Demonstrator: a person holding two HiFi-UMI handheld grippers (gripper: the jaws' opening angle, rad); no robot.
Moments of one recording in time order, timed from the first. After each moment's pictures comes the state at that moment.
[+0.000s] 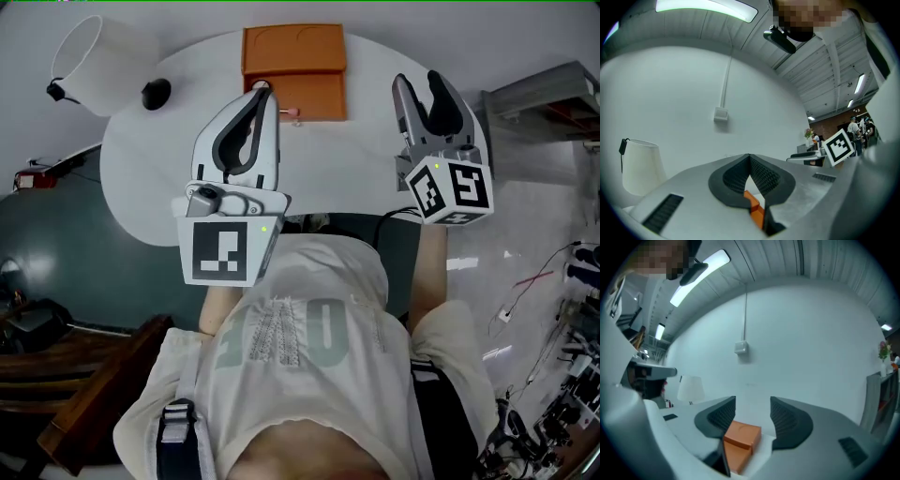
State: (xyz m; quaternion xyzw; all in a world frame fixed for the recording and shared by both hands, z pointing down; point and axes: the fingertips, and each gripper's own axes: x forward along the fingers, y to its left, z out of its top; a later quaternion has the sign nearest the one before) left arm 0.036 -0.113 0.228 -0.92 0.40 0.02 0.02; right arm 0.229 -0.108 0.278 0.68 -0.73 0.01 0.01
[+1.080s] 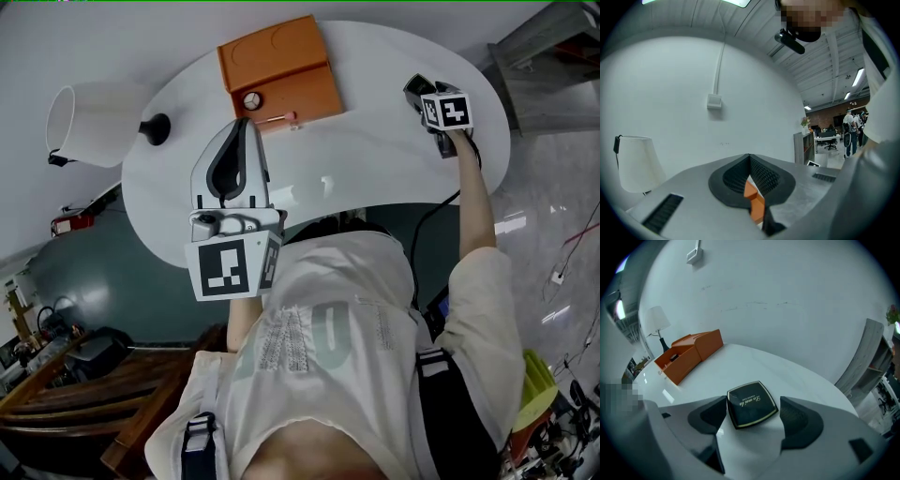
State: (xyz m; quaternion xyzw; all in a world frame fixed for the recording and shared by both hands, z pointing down) left arm 0.061 -0.117 0.269 -0.92 0.38 -0.06 0.02; right arm 0.403 -0.103 0.601 0.66 -0.61 0.33 0.29
